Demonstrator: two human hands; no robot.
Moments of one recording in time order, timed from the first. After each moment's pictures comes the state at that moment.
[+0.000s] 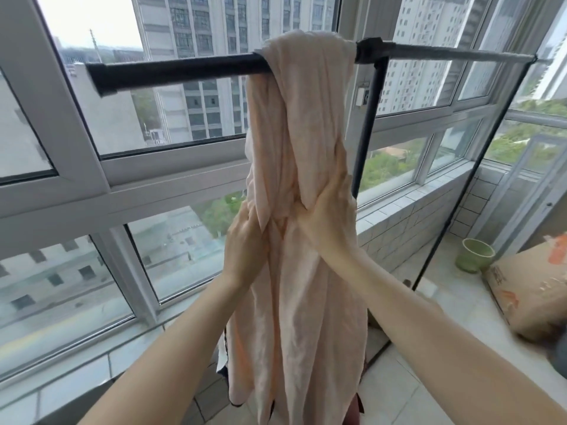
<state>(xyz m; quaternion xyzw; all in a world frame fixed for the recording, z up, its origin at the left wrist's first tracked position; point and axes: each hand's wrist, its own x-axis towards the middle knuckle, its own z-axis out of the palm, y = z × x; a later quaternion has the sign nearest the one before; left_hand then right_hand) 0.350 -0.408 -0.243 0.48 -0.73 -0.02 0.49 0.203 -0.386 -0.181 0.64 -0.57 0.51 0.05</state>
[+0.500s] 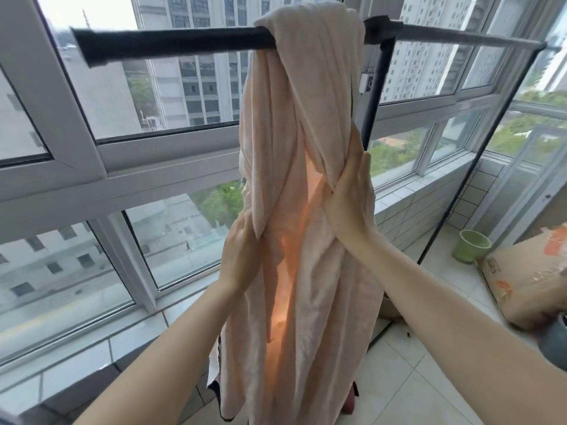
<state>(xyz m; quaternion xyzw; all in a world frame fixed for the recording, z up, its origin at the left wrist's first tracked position) 0.358 -0.397 -0.279 0.52 -0.72 -0.08 0.45 0.179 -0.385 -0.177 0.65 -0.55 0.51 0.12</state>
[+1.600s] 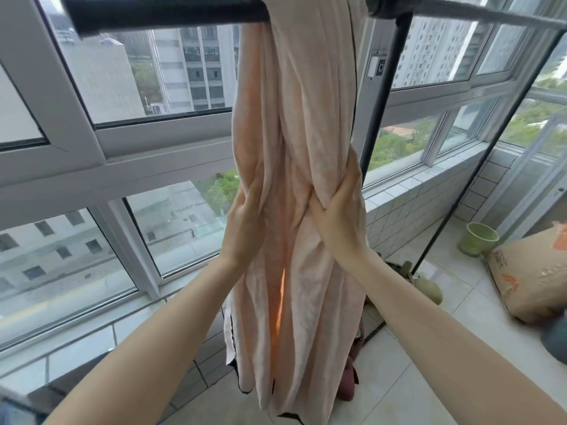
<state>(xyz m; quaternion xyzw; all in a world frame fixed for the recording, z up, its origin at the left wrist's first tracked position) 0.355 -0.408 -0.258 0.46 -0.72 -0.09 0.52 0.192 -0.381 -0.216 0.63 -0.55 0.54 0.02</state>
